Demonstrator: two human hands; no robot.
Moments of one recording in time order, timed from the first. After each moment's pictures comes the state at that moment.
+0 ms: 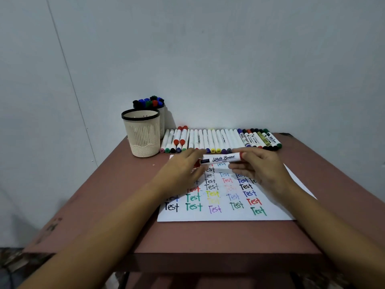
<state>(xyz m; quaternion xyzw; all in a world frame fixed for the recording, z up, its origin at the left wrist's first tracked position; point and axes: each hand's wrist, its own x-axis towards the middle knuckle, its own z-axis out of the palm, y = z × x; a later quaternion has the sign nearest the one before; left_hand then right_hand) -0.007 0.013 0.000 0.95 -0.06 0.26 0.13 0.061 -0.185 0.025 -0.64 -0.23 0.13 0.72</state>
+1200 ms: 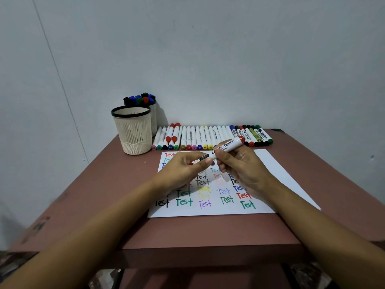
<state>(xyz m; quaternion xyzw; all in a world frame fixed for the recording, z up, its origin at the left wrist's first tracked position) -0.026 -0.024 0.020 0.83 -0.07 0.14 0.53 0.064 -0.172 0.009 -0.57 -0.37 0.17 0.71</state>
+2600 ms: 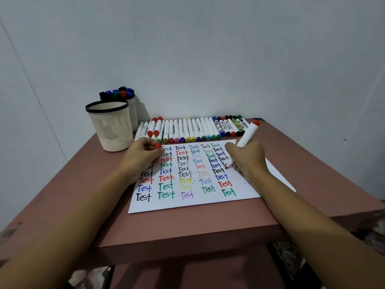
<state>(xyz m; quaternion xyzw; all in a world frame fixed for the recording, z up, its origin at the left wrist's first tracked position) -0.002 0.021 0.006 0.78 0.17 0.24 0.55 0.079 -0.198 0.006 -0.77 -0.07 -0.05 0.63</state>
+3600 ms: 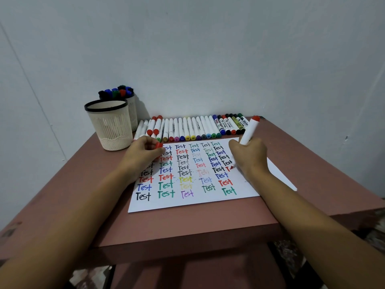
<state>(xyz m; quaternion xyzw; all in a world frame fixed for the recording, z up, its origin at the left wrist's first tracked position) -0.003 0.023 0.004 0.79 0.16 0.22 0.54 0.077 -0.197 0.006 -0.78 -0.05 -0.10 0.61</state>
